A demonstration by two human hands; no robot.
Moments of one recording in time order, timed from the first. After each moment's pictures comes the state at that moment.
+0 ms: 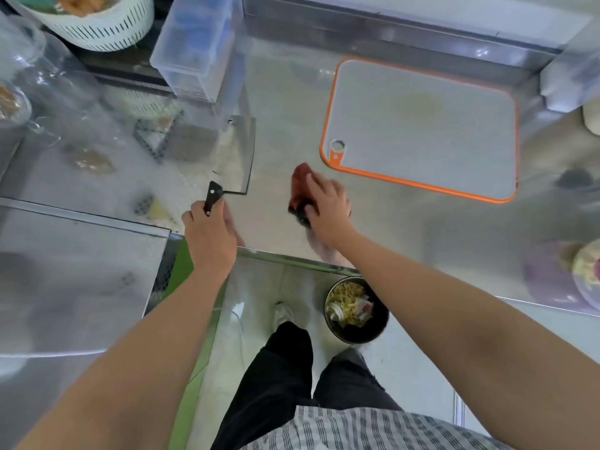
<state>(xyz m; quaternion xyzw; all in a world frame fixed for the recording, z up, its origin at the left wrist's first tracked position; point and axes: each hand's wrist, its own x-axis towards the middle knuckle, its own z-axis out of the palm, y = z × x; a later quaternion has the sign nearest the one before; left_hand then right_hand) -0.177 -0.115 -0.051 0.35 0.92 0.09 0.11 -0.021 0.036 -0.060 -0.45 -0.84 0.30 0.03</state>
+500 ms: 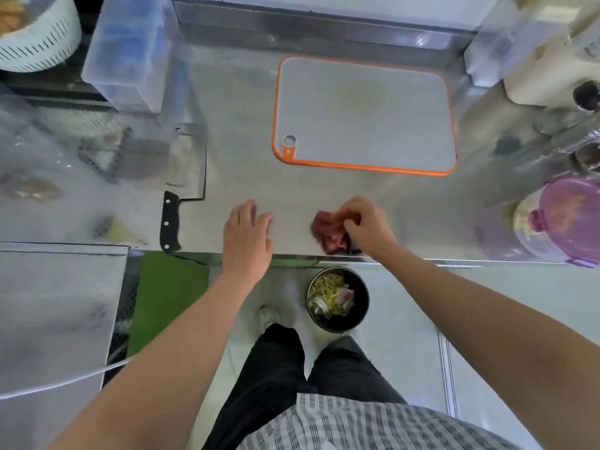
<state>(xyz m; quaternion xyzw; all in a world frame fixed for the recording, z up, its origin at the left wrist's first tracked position) -0.090 -0.080 -0.046 0.57 0.80 0.07 0.14 0.116 0.045 -0.044 -0.50 -0.76 0.38 0.15</state>
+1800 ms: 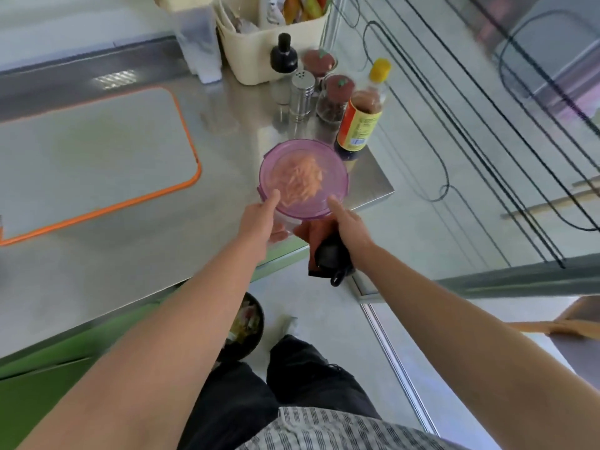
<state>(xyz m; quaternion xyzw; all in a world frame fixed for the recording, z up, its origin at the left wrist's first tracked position) 0.361 0.107 0.010 0.20 0.66 0.33 0.64 0.528 0.087 -0.015 -0.72 -0.29 0.57 0.27</state>
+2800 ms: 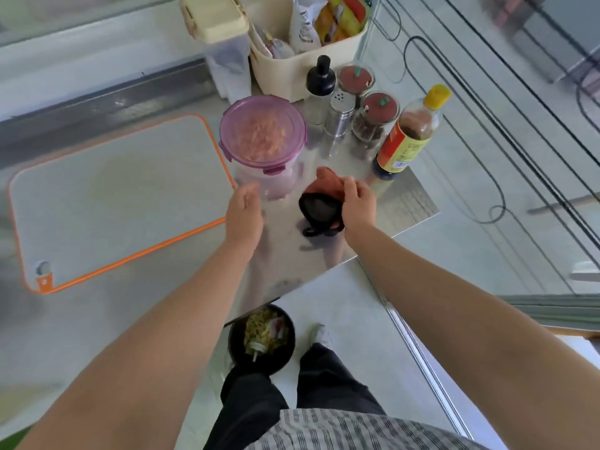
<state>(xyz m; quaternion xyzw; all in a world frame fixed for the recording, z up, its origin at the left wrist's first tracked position) 0.258 0.190 -0.008 0.45 0.69 0.36 0.44 0.441 0.193 -0.004 -0.74 -0.26 0.42 0.46</state>
